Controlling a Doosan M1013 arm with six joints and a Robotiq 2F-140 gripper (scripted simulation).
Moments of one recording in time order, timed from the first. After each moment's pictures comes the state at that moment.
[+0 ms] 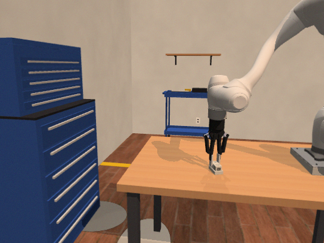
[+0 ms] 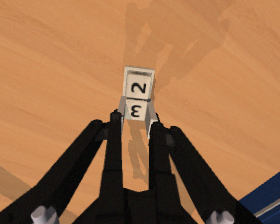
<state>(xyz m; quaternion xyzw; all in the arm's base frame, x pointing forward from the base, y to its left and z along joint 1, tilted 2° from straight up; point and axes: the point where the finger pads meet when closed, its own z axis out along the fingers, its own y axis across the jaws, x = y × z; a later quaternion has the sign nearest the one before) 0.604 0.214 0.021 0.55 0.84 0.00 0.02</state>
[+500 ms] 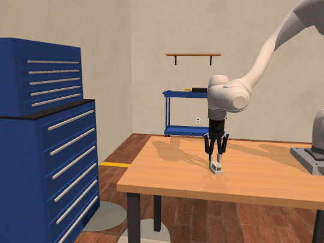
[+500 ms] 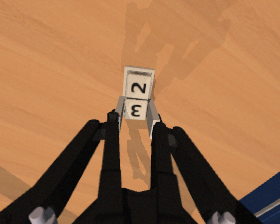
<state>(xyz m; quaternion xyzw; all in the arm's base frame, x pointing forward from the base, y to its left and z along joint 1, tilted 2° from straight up) 0.604 0.214 0.021 0.55 0.84 0.00 0.02</state>
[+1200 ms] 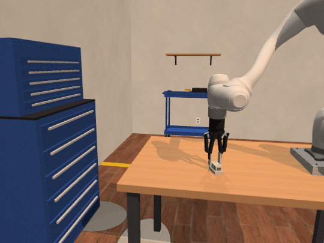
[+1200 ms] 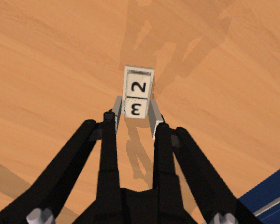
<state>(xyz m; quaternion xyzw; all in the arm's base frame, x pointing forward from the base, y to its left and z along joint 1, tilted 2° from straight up) 0.604 0.214 0.026 0.55 0.84 0.00 0.02</state>
